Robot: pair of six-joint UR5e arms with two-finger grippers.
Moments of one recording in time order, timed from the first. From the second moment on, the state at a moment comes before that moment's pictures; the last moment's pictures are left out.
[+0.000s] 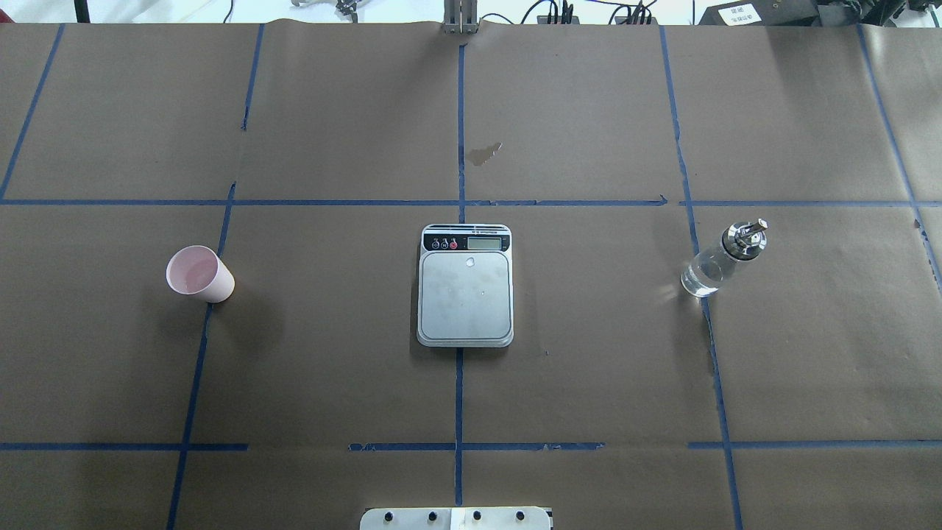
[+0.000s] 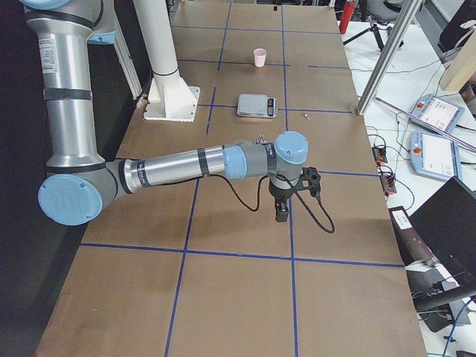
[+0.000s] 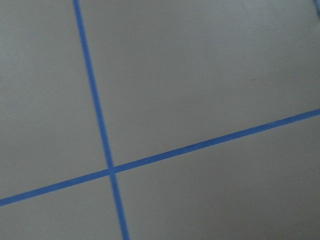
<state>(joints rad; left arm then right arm) -1.32 -1.62 -1.75 -1.85 -2.42 -0.25 1.46 -1.54 1.77 -1.65 2.37 0.09</state>
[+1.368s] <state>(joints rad) -0.92 -1.70 -1.76 -1.93 -2.29 -0.67 1.46 -1.58 1.82 -1.65 2.37 0.09</state>
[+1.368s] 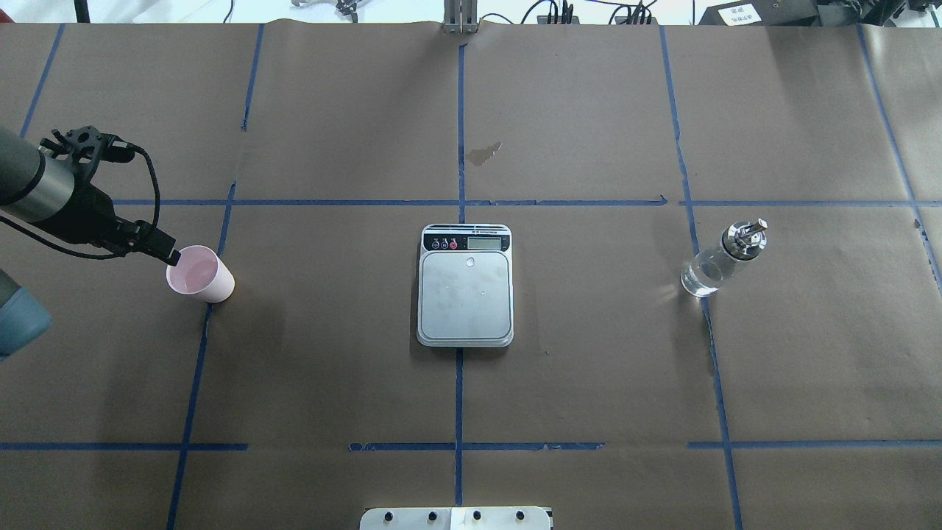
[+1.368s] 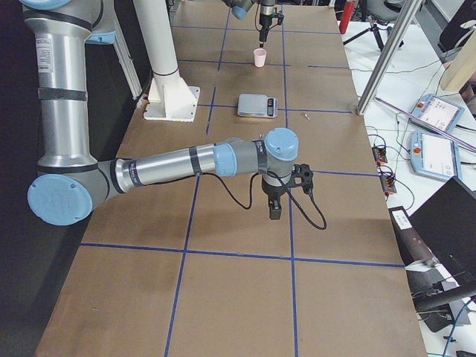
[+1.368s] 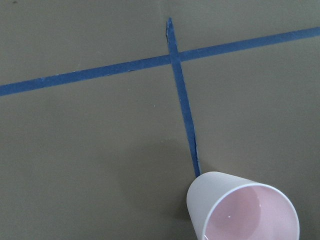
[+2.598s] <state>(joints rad) -0.81 -1.96 -1.76 -1.83 -2.26 -1.10 1.46 -1.58 1.82 -1.65 2.38 0.09</state>
